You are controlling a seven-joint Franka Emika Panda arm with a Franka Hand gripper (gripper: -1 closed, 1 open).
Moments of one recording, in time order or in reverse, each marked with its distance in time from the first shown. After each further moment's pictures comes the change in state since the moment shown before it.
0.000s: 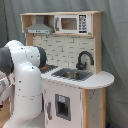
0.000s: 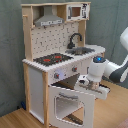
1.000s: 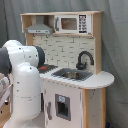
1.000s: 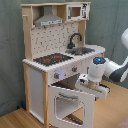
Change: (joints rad) arm -0.005 -0.029 -0.002 0.001 -0.038 -0.075 0.093
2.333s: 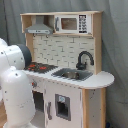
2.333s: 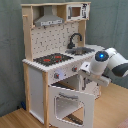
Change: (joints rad) arm 0.012 -0.233 0.009 0.093 -0.001 -0.369 -0.036
